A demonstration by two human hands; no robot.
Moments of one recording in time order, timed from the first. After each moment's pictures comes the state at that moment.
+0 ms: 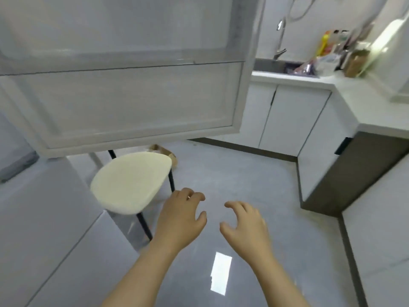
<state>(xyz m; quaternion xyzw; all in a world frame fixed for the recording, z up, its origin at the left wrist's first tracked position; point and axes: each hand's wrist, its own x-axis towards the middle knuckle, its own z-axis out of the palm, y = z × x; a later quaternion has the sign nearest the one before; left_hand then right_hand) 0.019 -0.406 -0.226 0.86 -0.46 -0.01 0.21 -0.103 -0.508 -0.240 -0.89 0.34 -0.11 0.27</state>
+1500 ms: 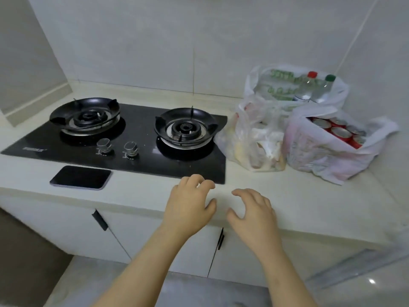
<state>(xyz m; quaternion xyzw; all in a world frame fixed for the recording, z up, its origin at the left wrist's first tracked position) -0.572 -0.844 -0.217 0.14 -0.96 -0.16 0.18 -0.635 -0.703 -0.215 -0.27 0.92 -0.26 0.04</state>
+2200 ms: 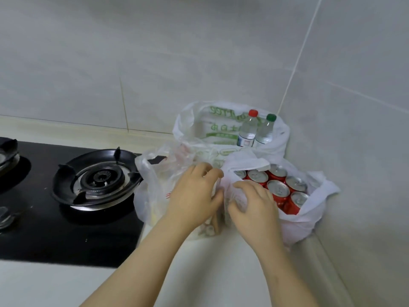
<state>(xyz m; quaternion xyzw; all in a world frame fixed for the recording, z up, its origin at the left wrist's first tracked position) -0.851 -0.769 -0.160 0.05 -0.94 -0.18 0.28 -0.893 -0.639 -0.173 -0.23 0.90 -0.33 -0.16</state>
